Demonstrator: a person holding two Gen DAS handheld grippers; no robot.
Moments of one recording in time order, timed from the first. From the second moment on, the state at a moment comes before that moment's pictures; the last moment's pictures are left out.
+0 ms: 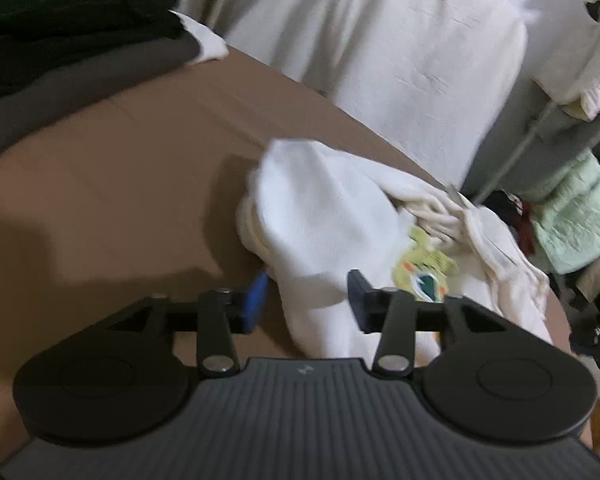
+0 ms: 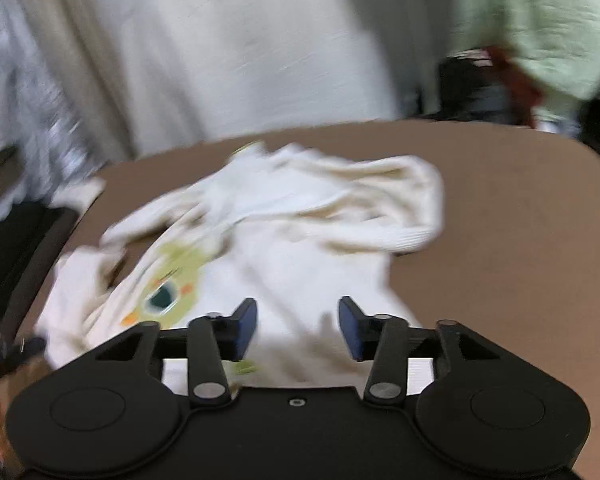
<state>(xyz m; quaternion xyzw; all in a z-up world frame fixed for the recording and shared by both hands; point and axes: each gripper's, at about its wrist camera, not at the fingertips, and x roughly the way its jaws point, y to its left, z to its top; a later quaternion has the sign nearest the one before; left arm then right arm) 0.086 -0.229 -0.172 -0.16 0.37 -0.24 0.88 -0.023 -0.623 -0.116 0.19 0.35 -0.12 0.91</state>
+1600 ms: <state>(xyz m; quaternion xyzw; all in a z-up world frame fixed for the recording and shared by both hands) 0.126 -0.223 -0.153 -0.15 0.31 -0.16 0.93 -0.074 -0.757 -0.148 0.34 0.35 -0.33 0.81</state>
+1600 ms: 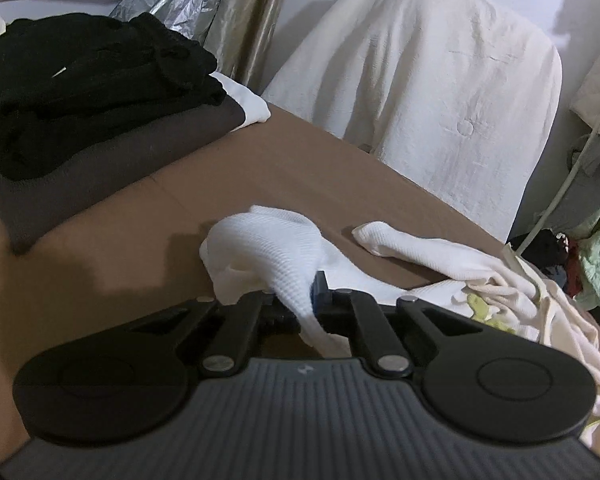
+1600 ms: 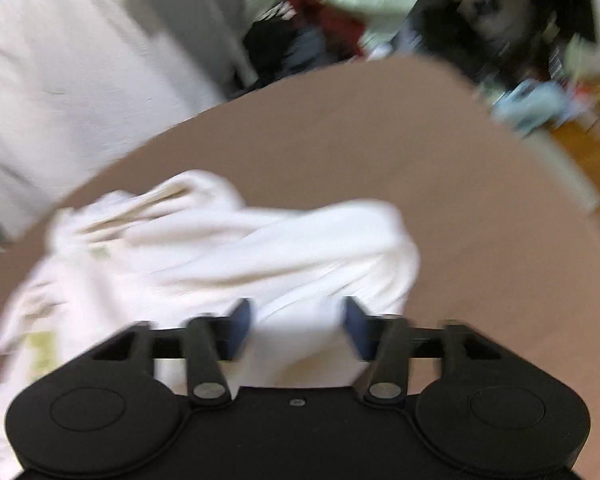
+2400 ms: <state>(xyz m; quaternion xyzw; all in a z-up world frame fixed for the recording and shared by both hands) 0.007 -0.273 -0.137 0.00 0.41 -0.39 0.83 -0.054 -0.602 -0.114 0.19 0.47 -0.14 0.85</state>
